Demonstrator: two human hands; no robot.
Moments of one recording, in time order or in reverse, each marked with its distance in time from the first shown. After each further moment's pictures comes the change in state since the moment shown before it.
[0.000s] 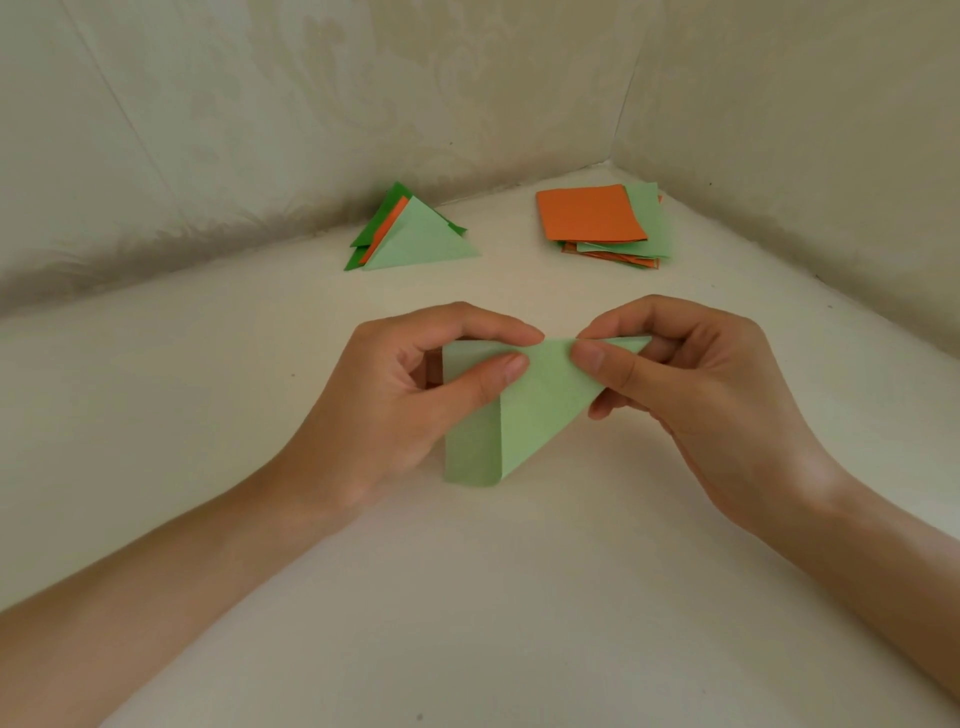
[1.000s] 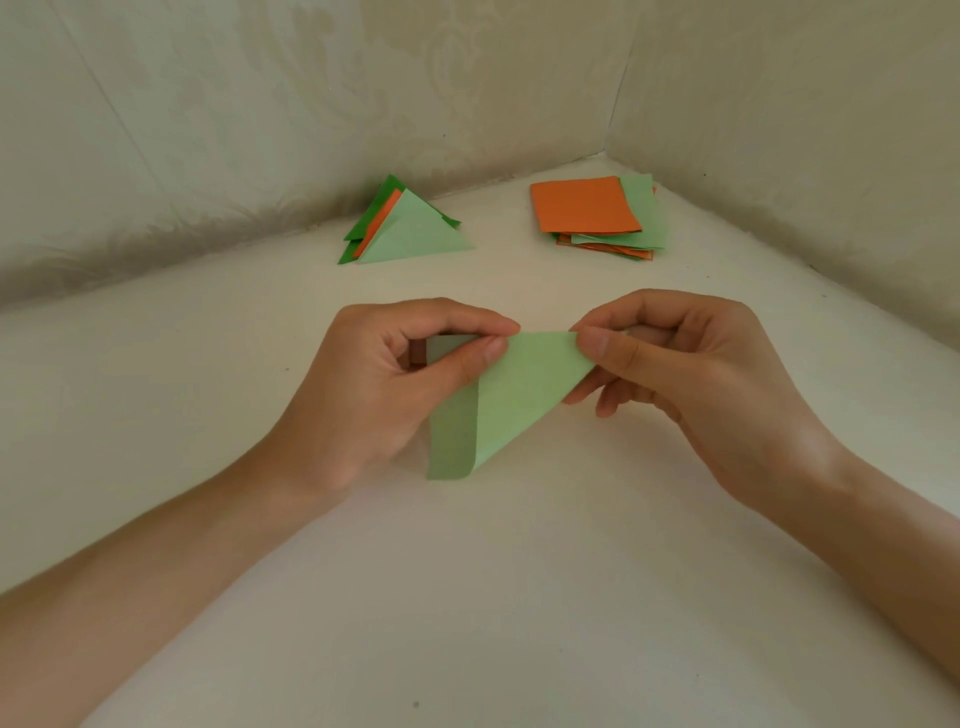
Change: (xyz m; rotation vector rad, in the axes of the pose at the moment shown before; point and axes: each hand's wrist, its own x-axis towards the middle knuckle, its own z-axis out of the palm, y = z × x) left_hand 0.002 -0.006 -0.005 0.107 0.043 0.009; right_hand 0.002 -0.001 -0.007 -0.014 -0.045 0.044
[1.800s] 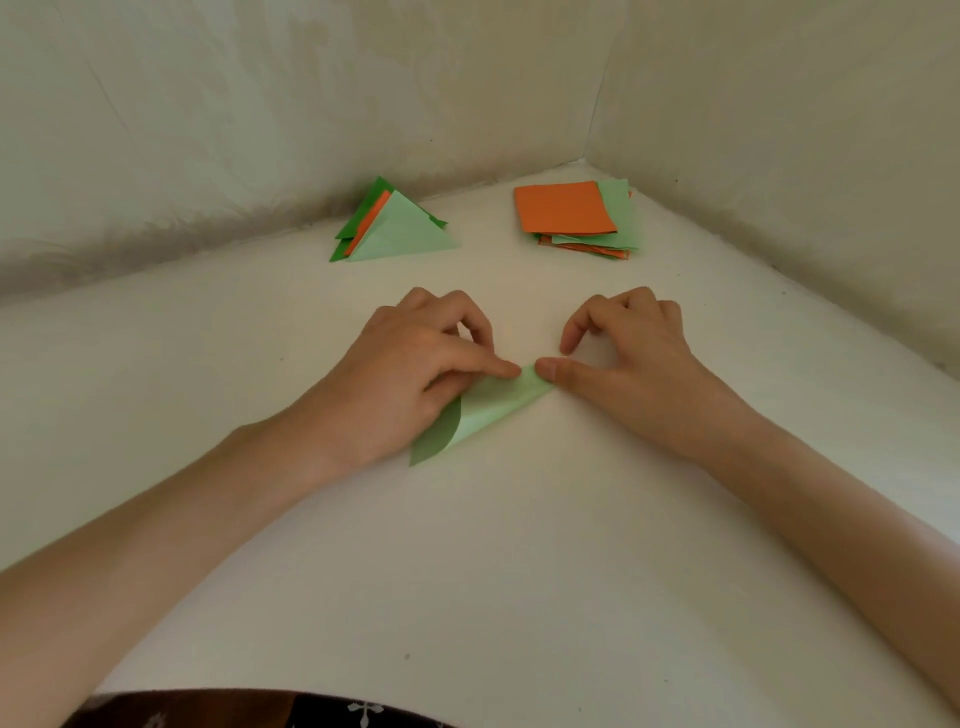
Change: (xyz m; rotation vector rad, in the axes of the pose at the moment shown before) left_hand 0.014 -0.029 -0.007 0.725 -0.296 0.304; right_hand 0.015 0.025 -0.012 -0.912 0.024 0.035
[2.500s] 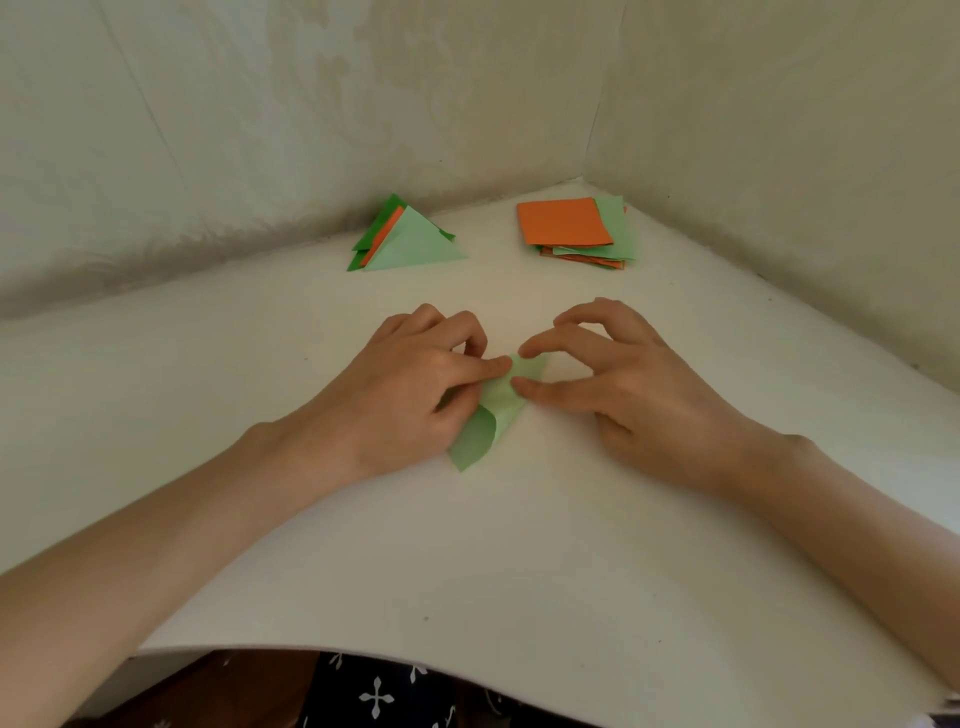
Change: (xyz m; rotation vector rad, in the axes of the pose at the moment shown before) left_hand -0.013 0.009 -0.001 0.163 -0.011 0.018; right_hand -0.012 0.010 -0.001 -0.499 0.116 -0.801
